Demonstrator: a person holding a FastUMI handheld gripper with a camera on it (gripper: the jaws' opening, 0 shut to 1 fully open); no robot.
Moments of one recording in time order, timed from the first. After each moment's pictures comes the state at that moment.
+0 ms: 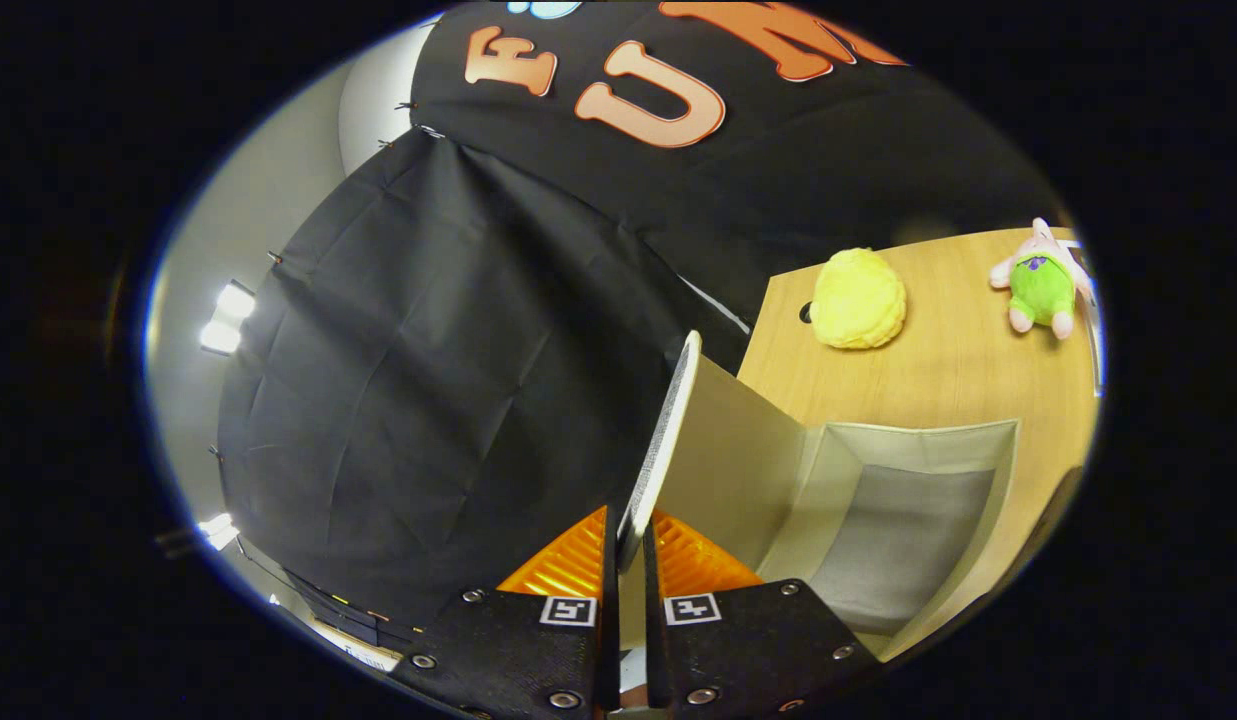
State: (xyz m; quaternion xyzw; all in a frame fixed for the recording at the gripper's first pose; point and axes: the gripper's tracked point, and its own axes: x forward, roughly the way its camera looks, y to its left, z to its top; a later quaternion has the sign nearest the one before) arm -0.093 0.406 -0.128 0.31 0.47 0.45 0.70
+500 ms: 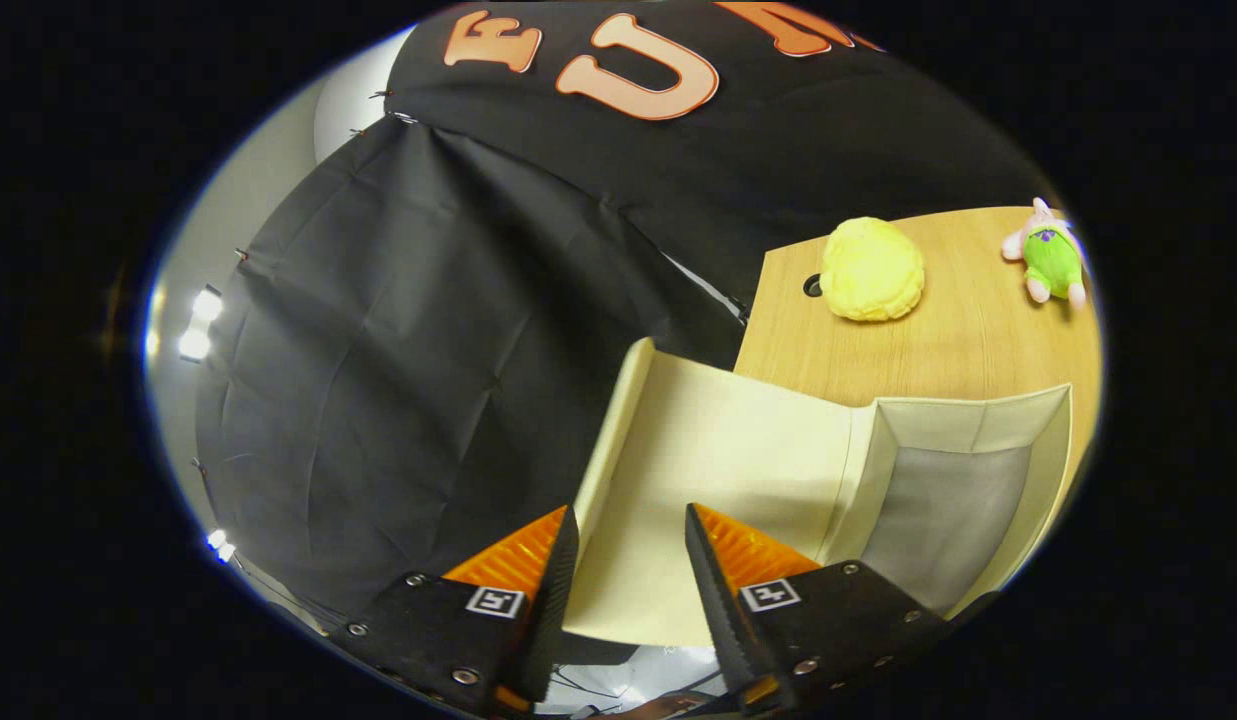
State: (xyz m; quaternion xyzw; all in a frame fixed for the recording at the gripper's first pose) arm -0.102 0.459 -0.156 0.29 0.50 0.41 0.70
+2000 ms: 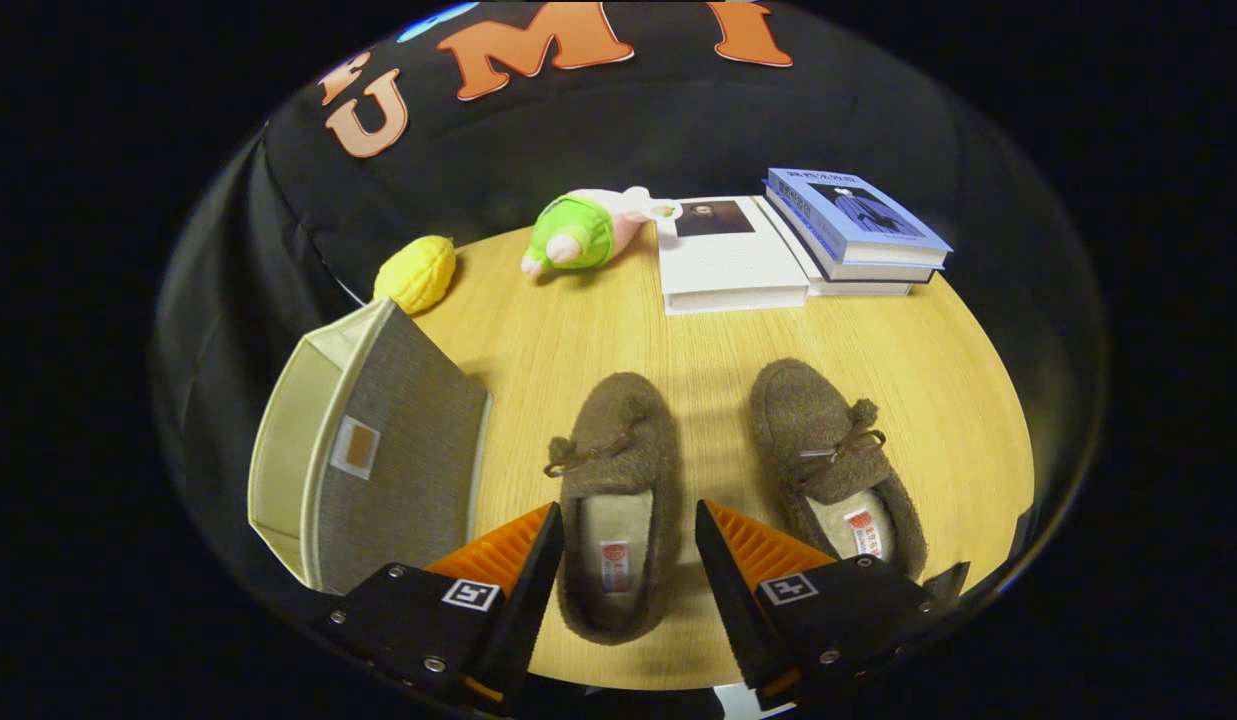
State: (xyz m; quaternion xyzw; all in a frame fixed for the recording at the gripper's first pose) arm -0.130 0.038 -0.394 0.08 0.53 0.07 0.84
